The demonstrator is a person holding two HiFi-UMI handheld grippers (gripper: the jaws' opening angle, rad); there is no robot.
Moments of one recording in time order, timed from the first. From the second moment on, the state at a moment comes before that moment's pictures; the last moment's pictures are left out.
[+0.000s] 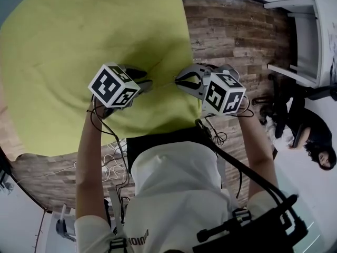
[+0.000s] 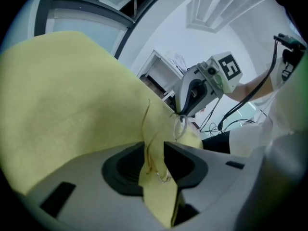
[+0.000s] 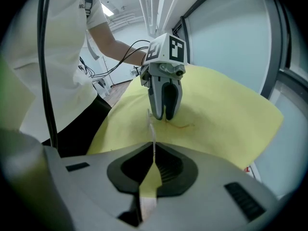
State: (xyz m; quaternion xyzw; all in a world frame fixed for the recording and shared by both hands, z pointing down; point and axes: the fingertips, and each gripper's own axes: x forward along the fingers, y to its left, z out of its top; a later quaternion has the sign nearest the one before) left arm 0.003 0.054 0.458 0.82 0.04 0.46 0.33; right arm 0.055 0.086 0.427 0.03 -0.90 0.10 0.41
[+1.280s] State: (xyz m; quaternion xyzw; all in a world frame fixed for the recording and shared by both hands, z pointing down) left arm 0.006 0.030 0.455 0.83 -0.01 0.43 0.34; right arm 0.055 0.082 0.430 0.04 -0.90 0.11 0.41
